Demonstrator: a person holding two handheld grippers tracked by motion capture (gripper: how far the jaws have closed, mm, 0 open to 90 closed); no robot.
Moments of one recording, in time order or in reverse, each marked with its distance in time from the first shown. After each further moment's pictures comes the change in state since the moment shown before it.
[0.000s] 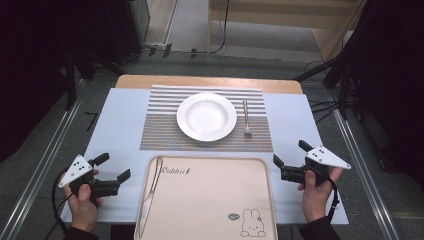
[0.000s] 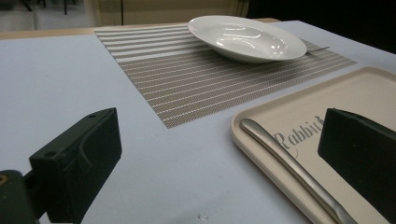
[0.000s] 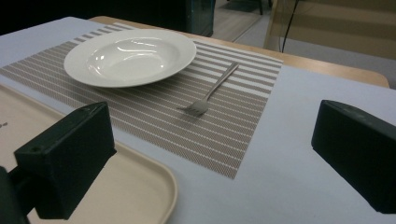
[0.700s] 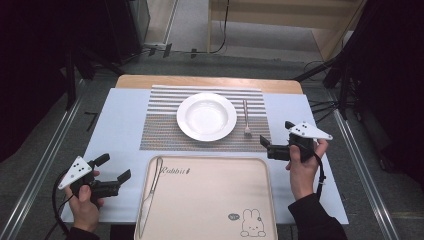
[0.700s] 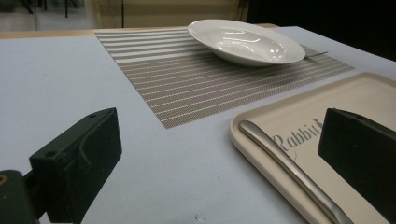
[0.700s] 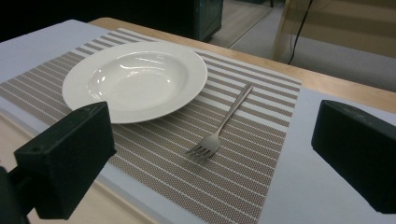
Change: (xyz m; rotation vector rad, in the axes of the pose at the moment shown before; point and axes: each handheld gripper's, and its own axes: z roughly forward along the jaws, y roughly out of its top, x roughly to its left) left arm -0.001 -0.004 0.000 -0.018 -0.006 -0.012; right arm 0.007 0.048 0.045 0.051 0.028 -0.010
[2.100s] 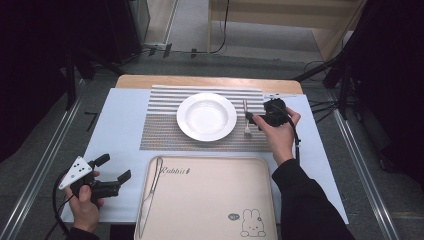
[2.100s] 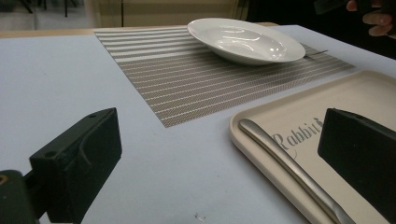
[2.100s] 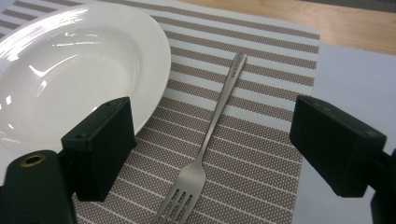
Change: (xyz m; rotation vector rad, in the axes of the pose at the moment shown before) left arm 0.000 0.000 0.000 0.004 -0.003 0.003; right arm -0.023 0.038 0.117 0.309 -0.063 0.164
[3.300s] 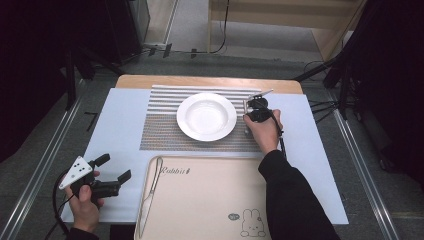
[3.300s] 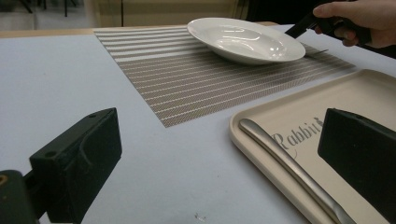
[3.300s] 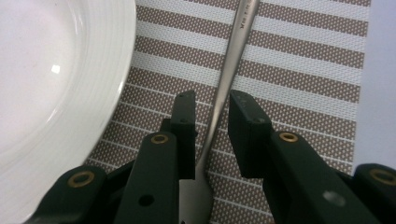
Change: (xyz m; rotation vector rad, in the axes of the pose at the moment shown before) left arm 0.000 0.000 0.000 0.001 0.001 0.002; right arm 0.010 0.009 0.064 0.264 -0.090 0.048
